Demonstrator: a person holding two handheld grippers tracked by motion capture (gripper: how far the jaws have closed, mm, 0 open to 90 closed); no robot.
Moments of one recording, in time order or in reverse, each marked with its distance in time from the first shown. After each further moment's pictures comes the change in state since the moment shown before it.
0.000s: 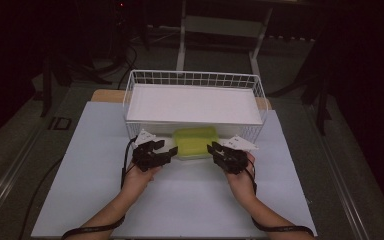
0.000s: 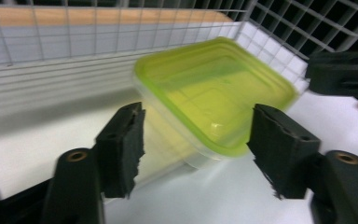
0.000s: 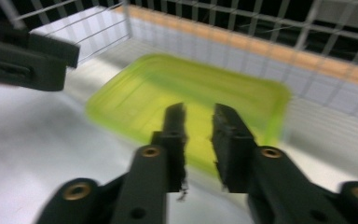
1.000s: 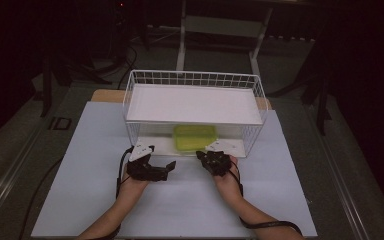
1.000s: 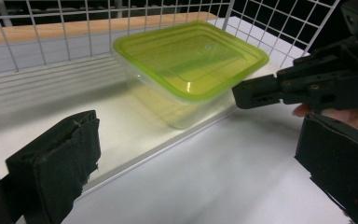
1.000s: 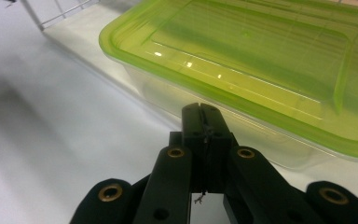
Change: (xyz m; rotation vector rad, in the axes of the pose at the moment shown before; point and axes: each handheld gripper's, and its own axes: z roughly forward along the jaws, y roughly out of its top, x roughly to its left) left arm -0.005 -0.024 -0.015 -0.049 0.044 0.089; right arm 0.015 -0.021 0.050 0.130 0.036 -0.018
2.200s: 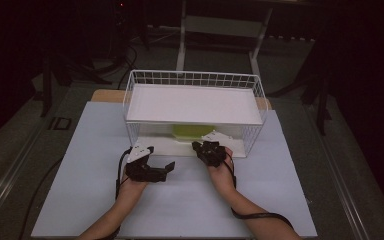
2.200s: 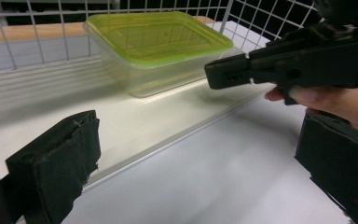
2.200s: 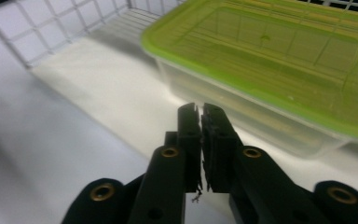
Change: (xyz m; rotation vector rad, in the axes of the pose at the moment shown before) left arm 0.000 -0.003 -0.002 -0.018 -0.029 -0.007; right arm -0.003 0.021 0.014 -0.036 -0.005 0.055
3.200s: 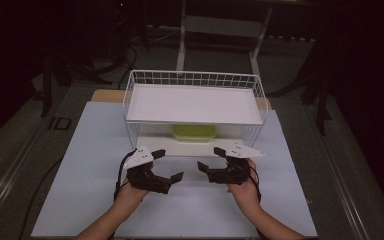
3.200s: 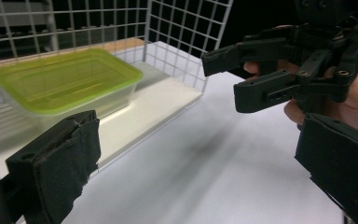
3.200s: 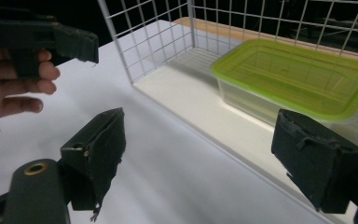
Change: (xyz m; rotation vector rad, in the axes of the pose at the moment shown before) left arm -0.040 0.027 -0.031 -0.043 -0.223 0.087; right arm 0.009 -0.004 -0.100 -0.118 0.182 -0.020
